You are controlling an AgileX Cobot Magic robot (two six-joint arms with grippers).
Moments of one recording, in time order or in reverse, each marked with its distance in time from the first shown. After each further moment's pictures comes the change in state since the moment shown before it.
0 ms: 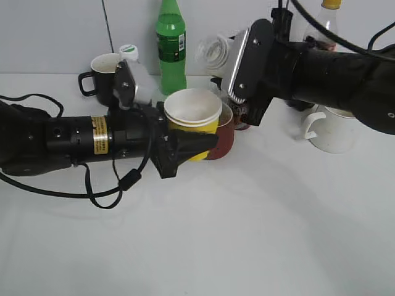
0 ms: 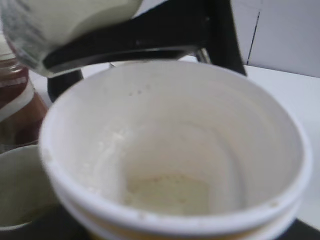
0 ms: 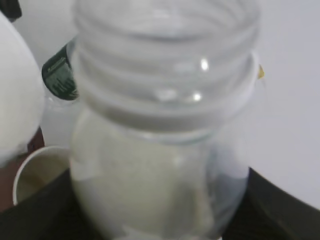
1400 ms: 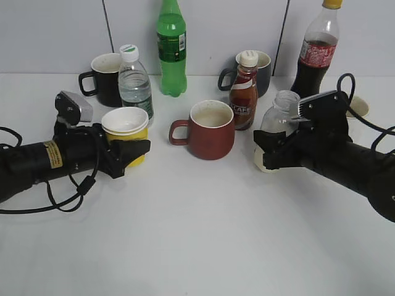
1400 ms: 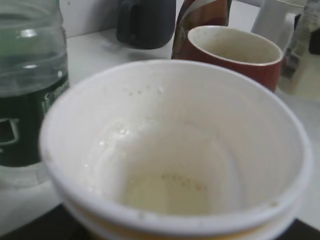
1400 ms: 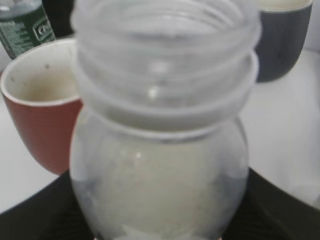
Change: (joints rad) left arm 0.290 0.181 0.080 -0.138 -0.083 0.148; right arm -0.180 0.277 0.293 0.258 -0.452 0.704
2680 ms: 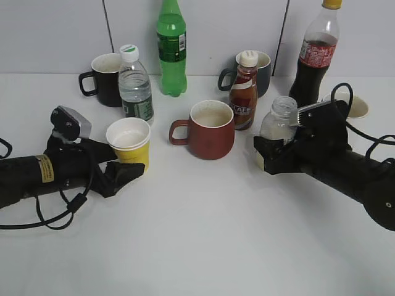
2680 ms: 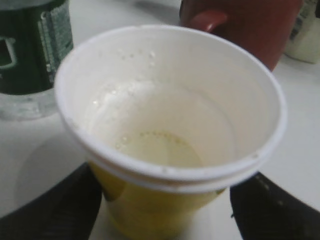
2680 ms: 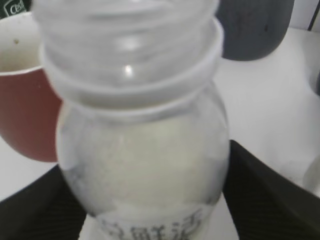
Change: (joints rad) left arm 0.000 -0.017 0.079 -0.030 0.098 0.045; right arm 0.000 0.073 0.007 0.059 -0.072 -0.046
